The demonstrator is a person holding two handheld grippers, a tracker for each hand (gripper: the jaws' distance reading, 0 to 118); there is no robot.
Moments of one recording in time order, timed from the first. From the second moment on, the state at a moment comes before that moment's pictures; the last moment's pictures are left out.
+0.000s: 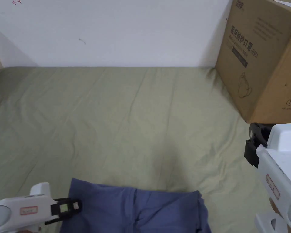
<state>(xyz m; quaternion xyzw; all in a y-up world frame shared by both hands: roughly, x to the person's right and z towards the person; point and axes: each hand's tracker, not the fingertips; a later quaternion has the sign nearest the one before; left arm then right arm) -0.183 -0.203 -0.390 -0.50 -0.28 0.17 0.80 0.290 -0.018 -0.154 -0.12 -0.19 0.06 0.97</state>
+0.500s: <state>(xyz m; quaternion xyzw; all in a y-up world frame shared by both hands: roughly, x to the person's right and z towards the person) -0.128 -0.090 -0.360 -0.51 -0.26 0.07 0.82 0.288 -0.011 -0.146 -0.10 -0.17 0.05 0.98</state>
